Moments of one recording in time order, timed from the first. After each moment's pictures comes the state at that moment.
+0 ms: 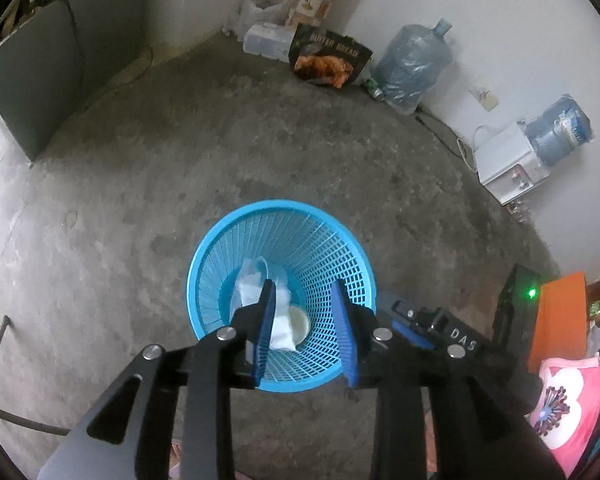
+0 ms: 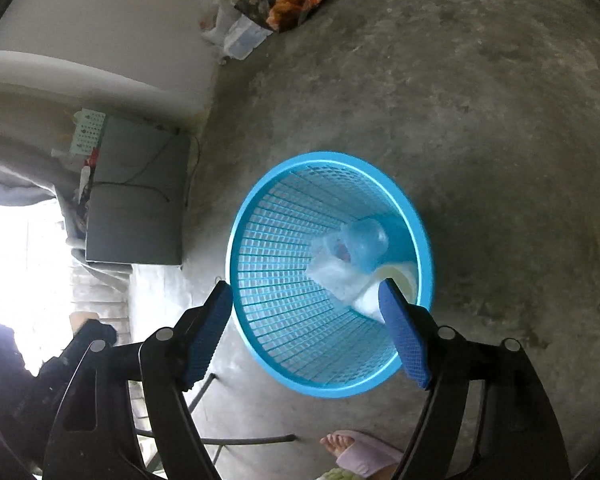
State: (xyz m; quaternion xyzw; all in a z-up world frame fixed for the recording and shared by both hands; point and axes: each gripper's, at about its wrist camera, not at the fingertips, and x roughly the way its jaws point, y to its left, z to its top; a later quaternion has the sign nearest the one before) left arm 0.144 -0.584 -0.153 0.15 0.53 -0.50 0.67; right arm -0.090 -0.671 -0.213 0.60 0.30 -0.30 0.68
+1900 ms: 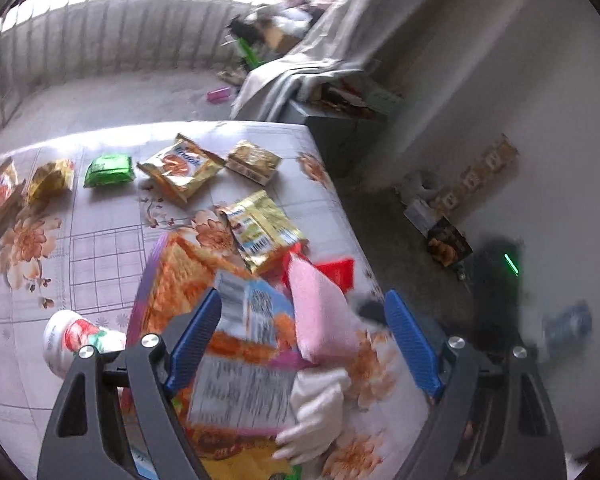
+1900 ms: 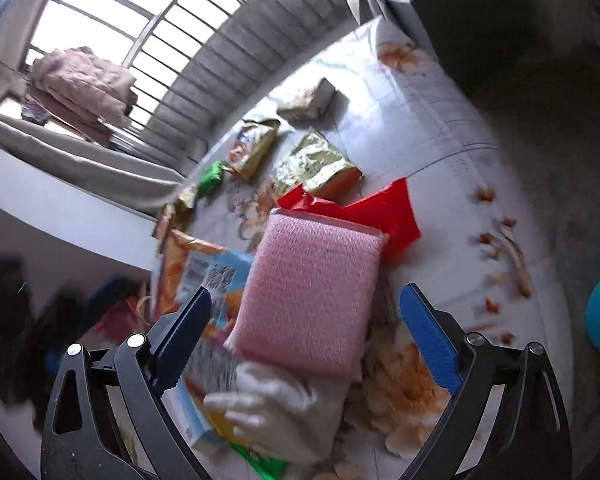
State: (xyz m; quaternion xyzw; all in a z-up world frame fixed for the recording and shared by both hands) left arm 0.276 -0.042 0.060 -0.08 0.46 -0.30 0.83; right arm 0.254 -0.287 0.012 0.32 0.50 0.10 0.80
